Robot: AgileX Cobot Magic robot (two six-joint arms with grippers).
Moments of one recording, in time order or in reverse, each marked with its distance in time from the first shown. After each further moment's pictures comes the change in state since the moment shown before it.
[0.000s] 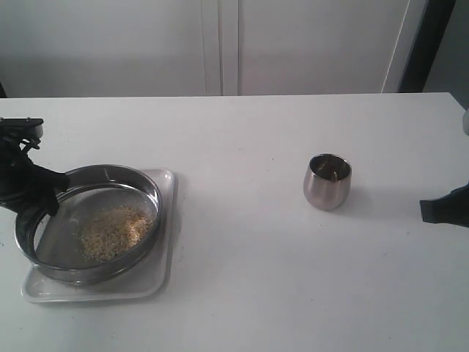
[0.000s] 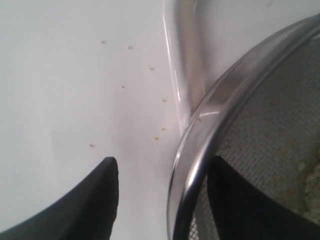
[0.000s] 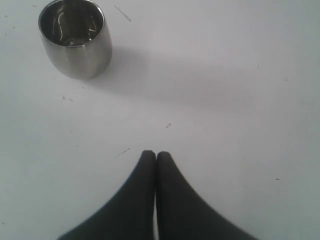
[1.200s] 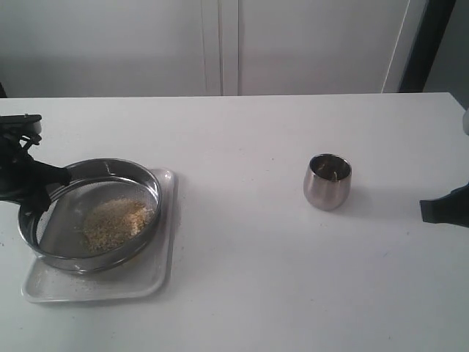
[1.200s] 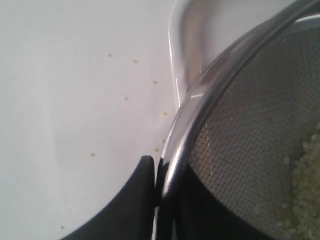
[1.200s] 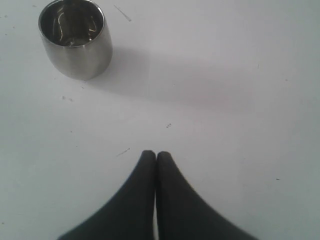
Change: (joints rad) left arm 0.000 0.002 0.000 -0.004 -0.030 -0.046; right arm 0.000 0.000 0.000 0.000 0.000 0.002
